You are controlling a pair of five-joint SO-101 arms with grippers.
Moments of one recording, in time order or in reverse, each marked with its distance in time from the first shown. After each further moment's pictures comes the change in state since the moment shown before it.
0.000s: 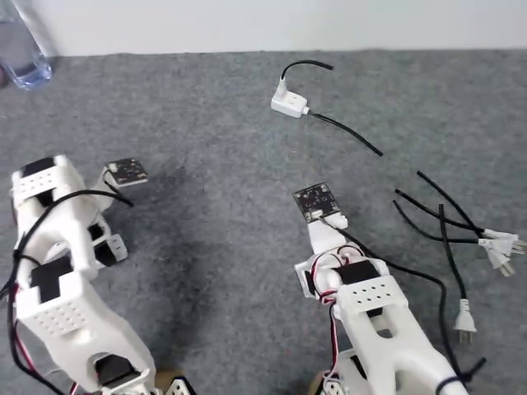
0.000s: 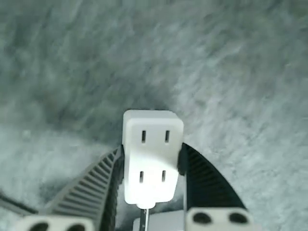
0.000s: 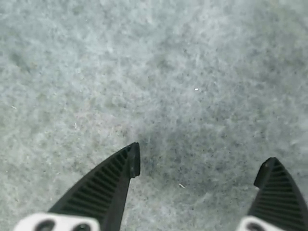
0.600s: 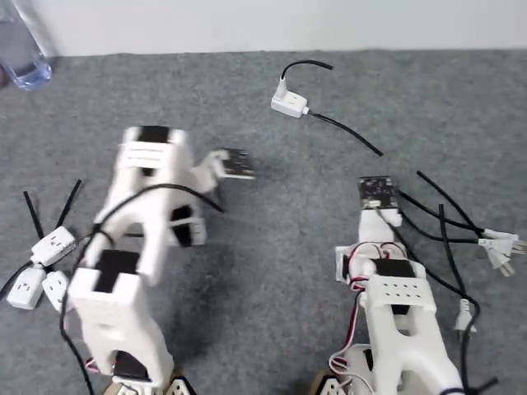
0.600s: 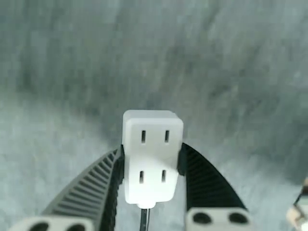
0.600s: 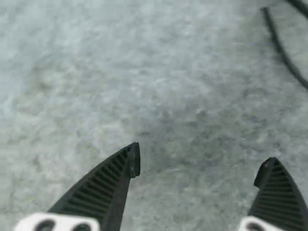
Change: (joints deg) left arm 32.4 0.0 -9.2 8.2 12.6; right arm 18.0 0.0 -0.2 -2.8 -2.5
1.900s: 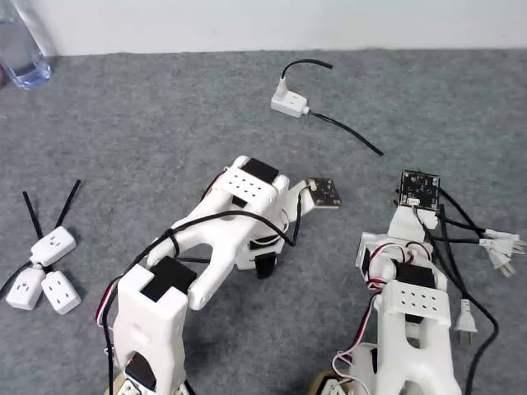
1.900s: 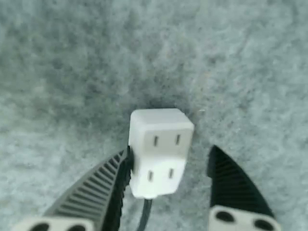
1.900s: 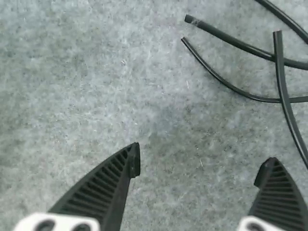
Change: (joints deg) left arm 22.7 4.1 1.8 -8.3 24.8; right arm 7.6 -5.7 0.0 -2.1 -4.4
